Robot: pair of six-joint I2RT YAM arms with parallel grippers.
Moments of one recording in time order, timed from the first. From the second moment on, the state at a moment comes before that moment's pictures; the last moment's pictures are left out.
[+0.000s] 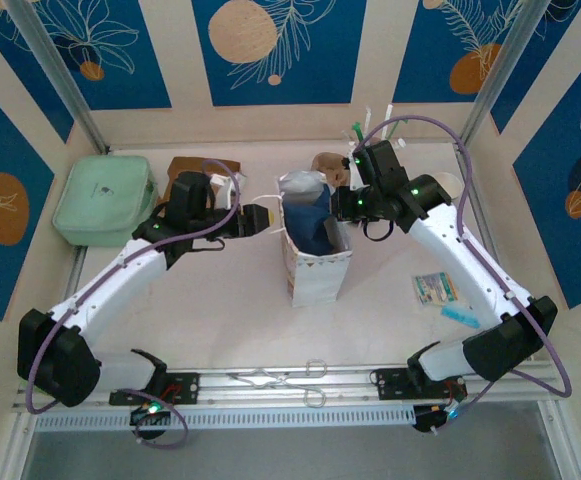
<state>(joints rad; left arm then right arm) -0.47 1.29 1.06 -0.31 0.60 -0.59 0.51 1.39 1.50 -0.99 -0.06 0.39</state>
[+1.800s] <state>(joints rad) -0.44 0.91 1.12 -0.53 0.09 -0.27 0.51 0.99 1.42 -0.79 0.20 0.25</state>
